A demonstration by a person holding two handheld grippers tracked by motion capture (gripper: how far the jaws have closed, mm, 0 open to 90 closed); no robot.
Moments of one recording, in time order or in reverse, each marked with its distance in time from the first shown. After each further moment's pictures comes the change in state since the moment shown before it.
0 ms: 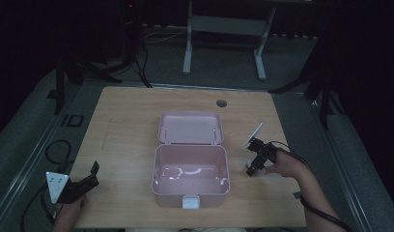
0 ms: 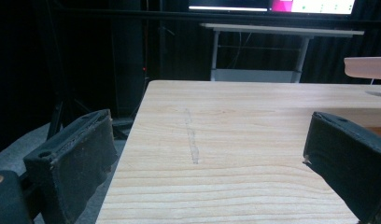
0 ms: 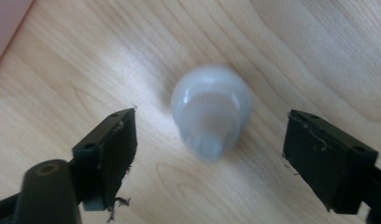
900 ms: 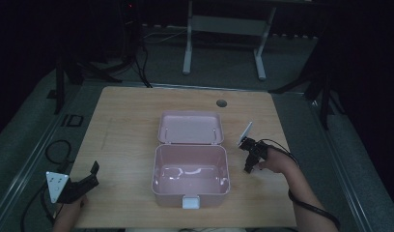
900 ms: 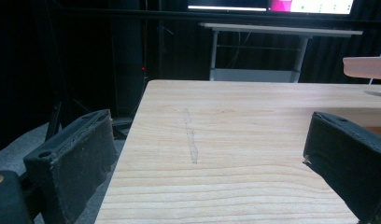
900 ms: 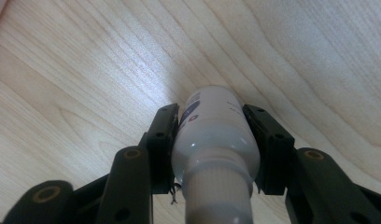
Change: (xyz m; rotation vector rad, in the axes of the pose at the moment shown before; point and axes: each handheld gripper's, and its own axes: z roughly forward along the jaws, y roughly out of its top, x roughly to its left) left arm 0.000 0.000 0.000 0.003 -0.003 -0.001; right arm 0.005 0.025 0.013 0.095 -0.042 -0.012
